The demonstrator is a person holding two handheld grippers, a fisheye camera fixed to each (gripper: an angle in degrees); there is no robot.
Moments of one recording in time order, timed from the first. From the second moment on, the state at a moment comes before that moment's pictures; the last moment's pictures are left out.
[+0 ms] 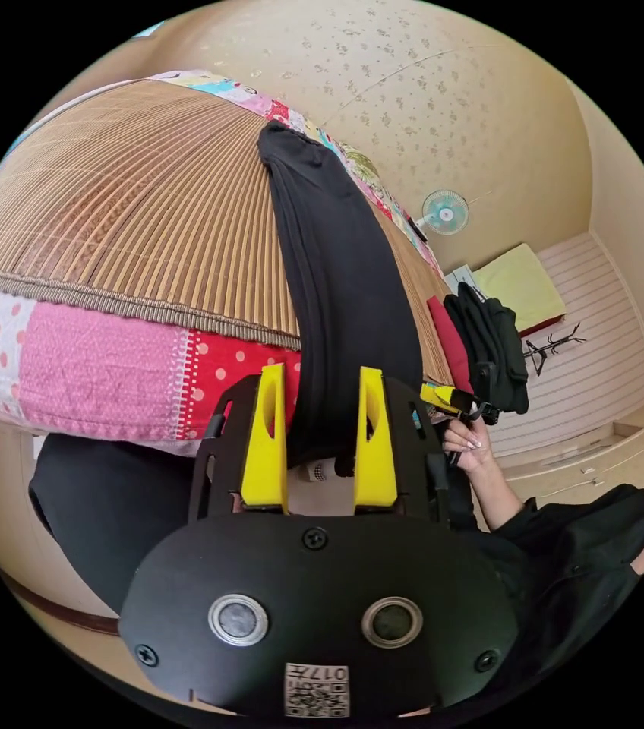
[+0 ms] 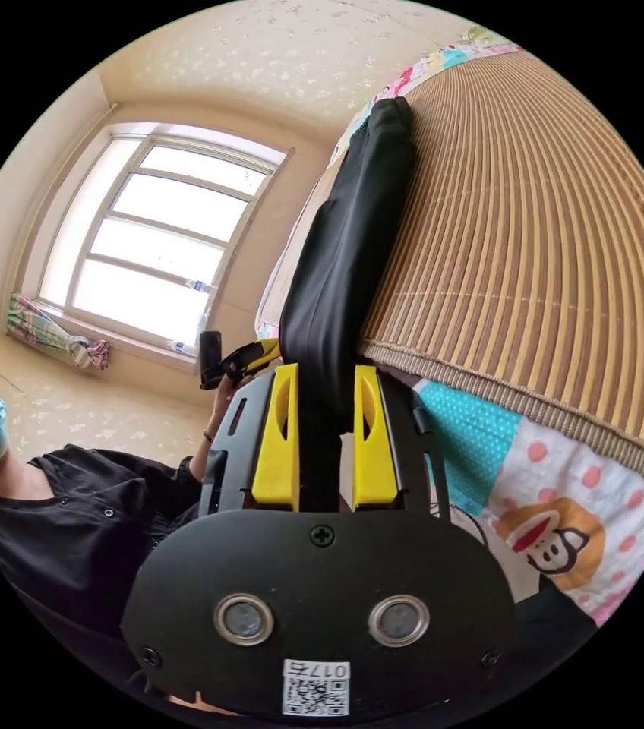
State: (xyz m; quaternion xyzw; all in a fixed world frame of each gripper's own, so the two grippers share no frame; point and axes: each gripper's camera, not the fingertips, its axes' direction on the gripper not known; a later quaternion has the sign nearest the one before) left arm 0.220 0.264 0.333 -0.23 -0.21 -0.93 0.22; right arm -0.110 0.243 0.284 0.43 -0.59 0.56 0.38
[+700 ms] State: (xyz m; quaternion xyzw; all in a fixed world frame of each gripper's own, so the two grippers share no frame) left arm 0.116 0.129 0.308 0.00 -0.21 -0.87 0.45; right arm -0.155 0.312 0.154 0.64 -0.48 0.46 0.38
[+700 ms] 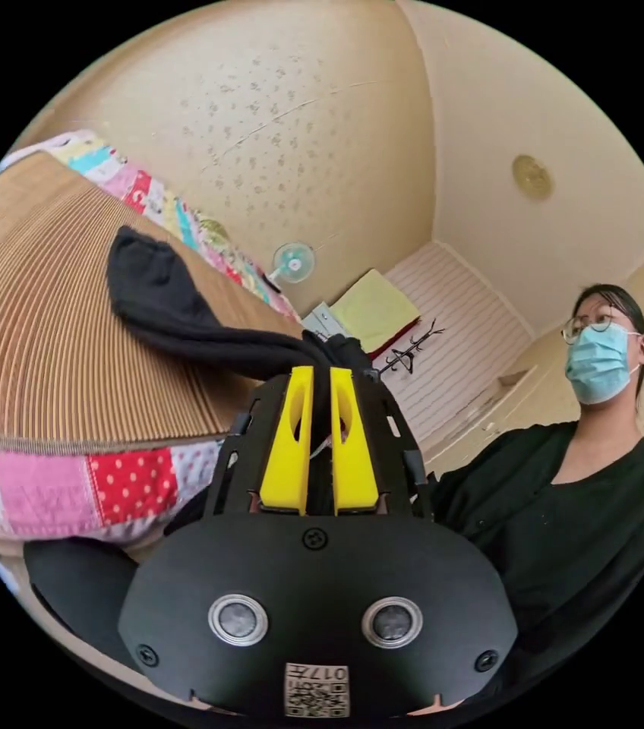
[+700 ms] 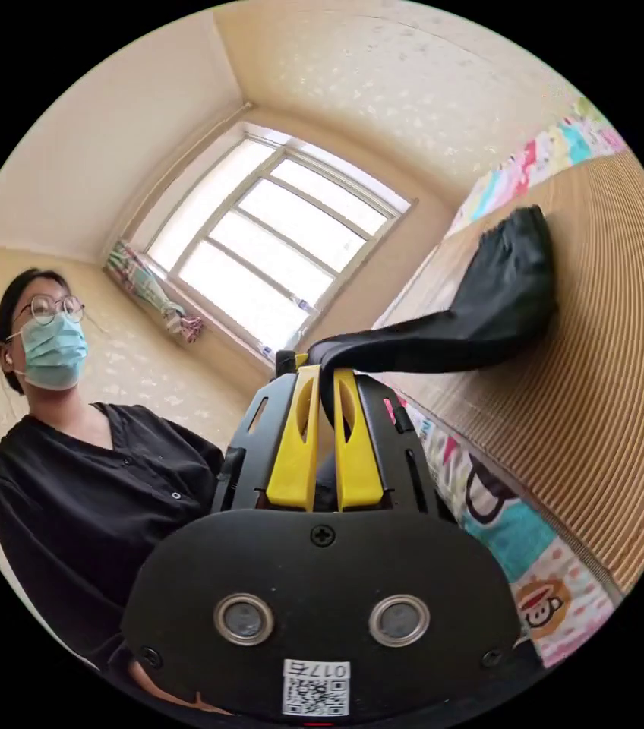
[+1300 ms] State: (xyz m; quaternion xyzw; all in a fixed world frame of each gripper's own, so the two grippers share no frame) left arm -0.231 0.050 0.316 0.07 -0.25 -0.72 0.65; right arm -0.062 0.473 -0.154 0.73 -0.14 0.44 0.50
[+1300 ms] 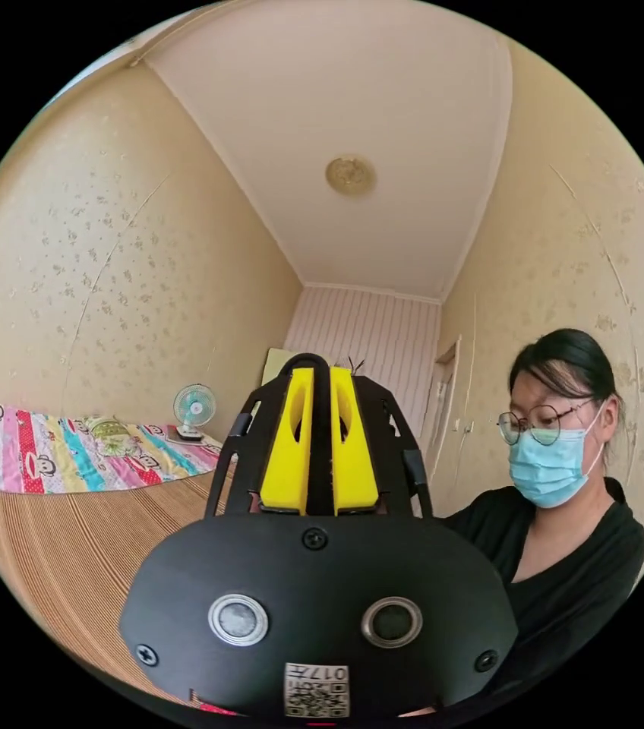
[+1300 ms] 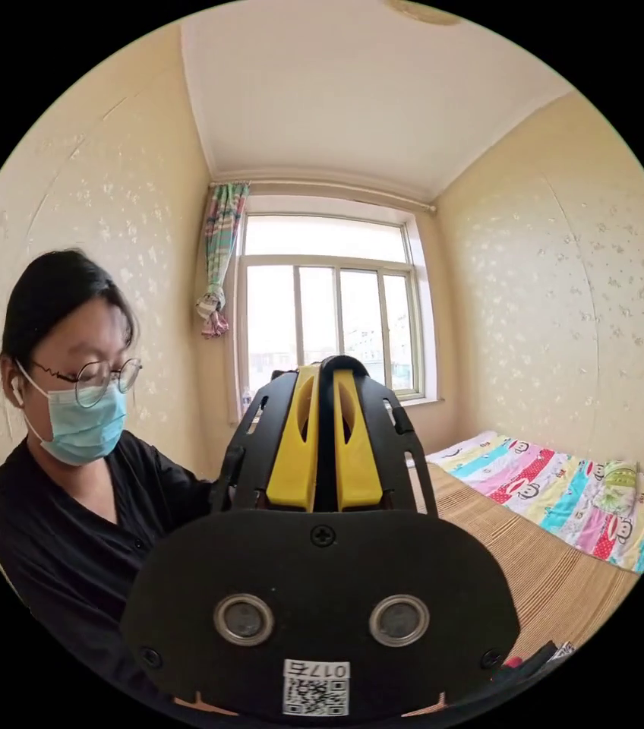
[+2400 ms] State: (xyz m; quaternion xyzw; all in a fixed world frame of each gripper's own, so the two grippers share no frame) left arm 0.185 0.167 0.549 -0.25 -0.11 -0.92 0.28; right arm -0.265 0.256 0.139 0.32 -0.40 0.63 0.58
